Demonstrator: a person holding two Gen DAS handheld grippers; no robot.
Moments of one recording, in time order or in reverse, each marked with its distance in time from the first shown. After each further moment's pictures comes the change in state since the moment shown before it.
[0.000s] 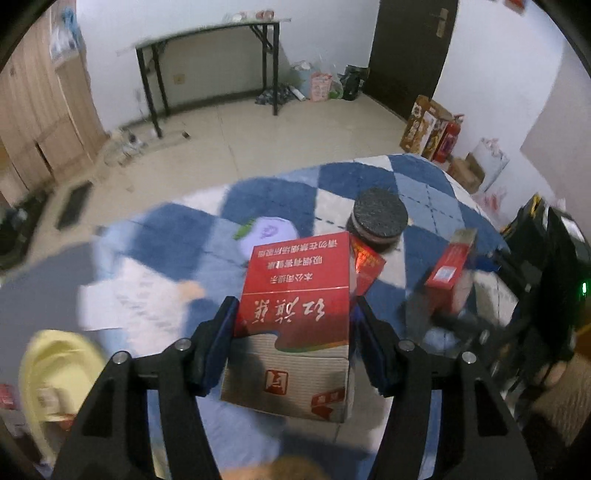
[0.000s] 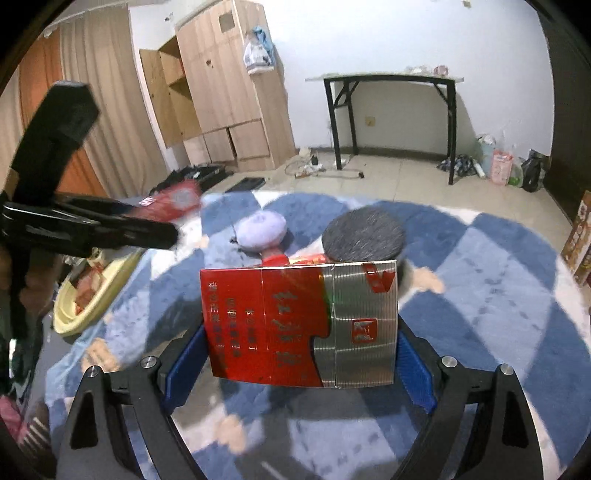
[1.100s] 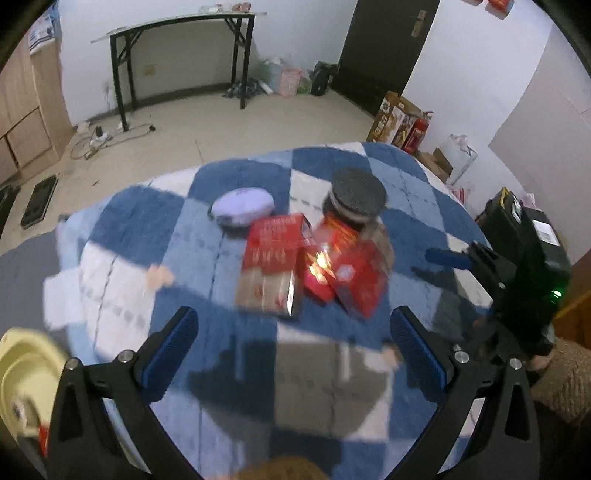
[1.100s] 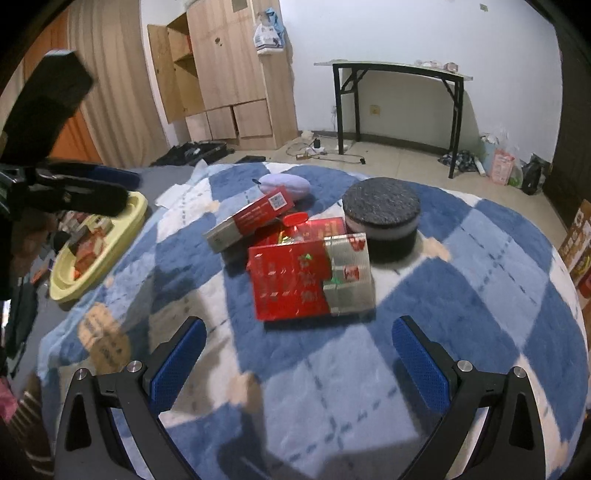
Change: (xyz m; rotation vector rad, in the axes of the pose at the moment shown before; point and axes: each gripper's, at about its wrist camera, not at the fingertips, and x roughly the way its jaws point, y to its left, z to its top) left arm 0.052 0.016 -0.013 -0.008 -0.005 -0.207; right arm -0.008 0.019 -0.013 -0.080 0.082 -0.032
